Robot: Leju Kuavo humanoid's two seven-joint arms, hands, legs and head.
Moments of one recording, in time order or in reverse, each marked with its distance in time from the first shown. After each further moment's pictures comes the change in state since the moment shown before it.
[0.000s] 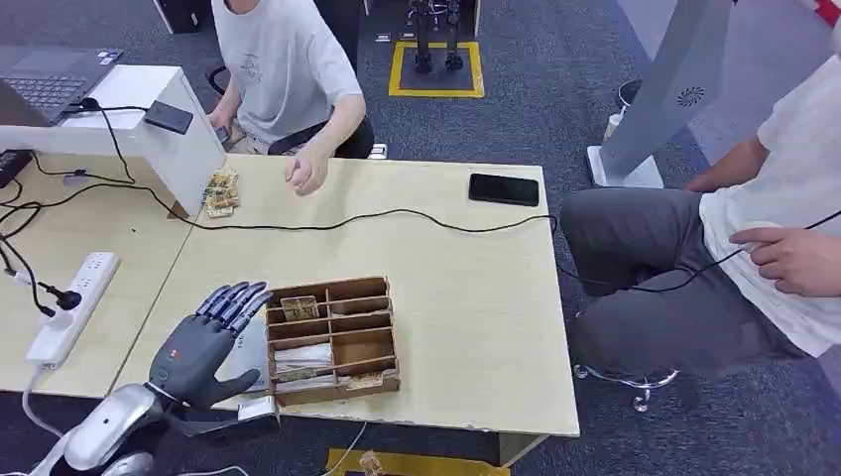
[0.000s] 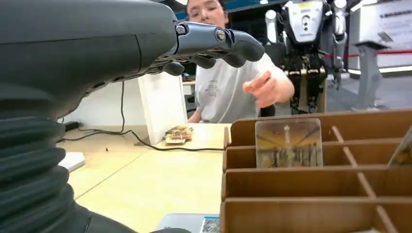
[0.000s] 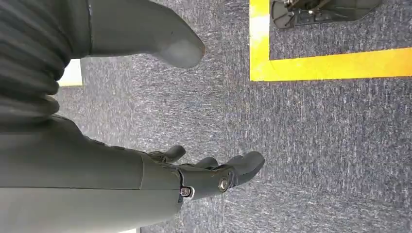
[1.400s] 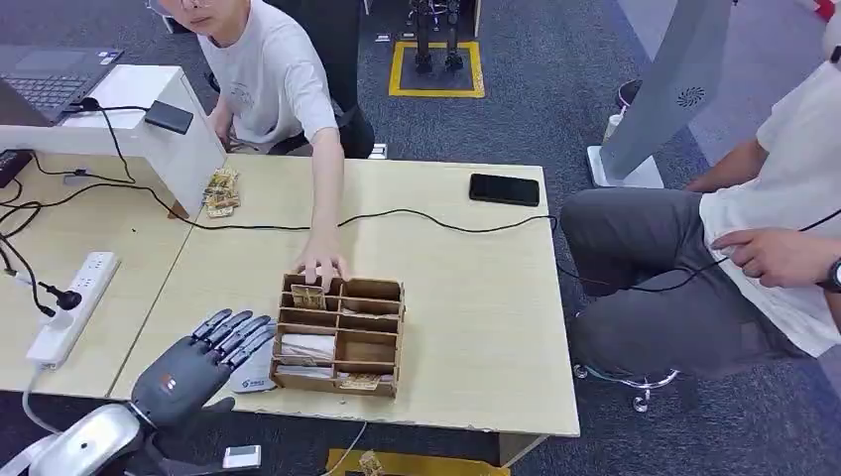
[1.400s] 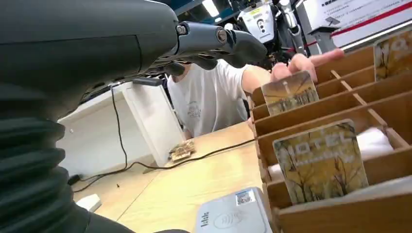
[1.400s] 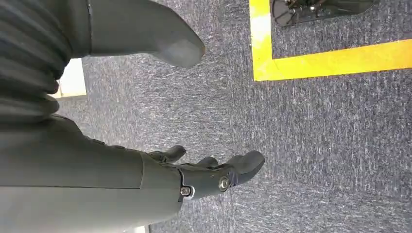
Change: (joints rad) left arm 0.066 0.177 -0.072 -0.127 -0.162 -0.076 0.095; right arm -0.005 0.004 -0.055 0.021 0.000 -0.034 -0.006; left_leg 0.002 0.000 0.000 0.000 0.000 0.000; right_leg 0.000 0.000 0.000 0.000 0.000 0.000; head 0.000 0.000
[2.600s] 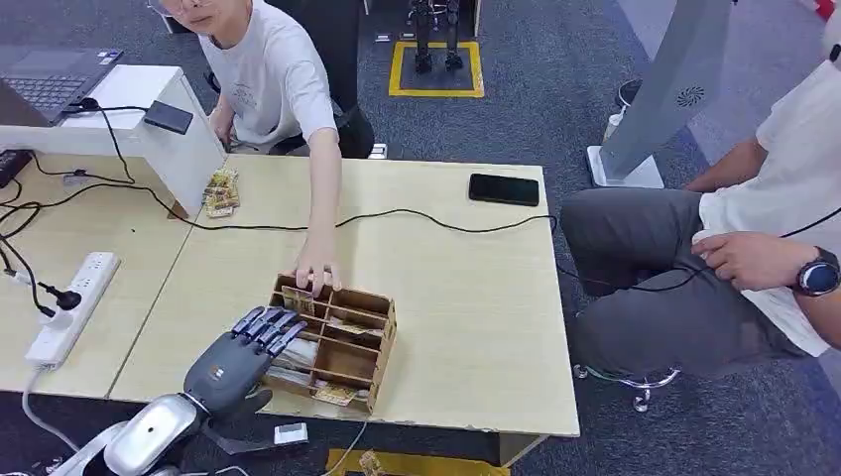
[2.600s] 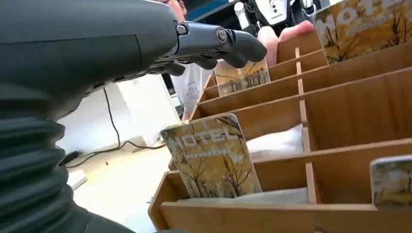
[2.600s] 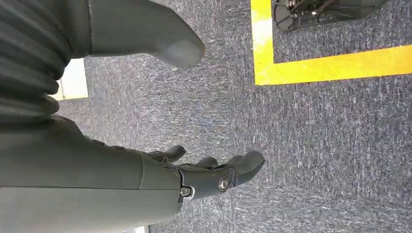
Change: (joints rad) left arm -0.139 -0.157 -0.130 0.175 -0.031 -0.003 0.077; right arm -0.002 0.000 0.005 0.015 0.000 0.000 0.007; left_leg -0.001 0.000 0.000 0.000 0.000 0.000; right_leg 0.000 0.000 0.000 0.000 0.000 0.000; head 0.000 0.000
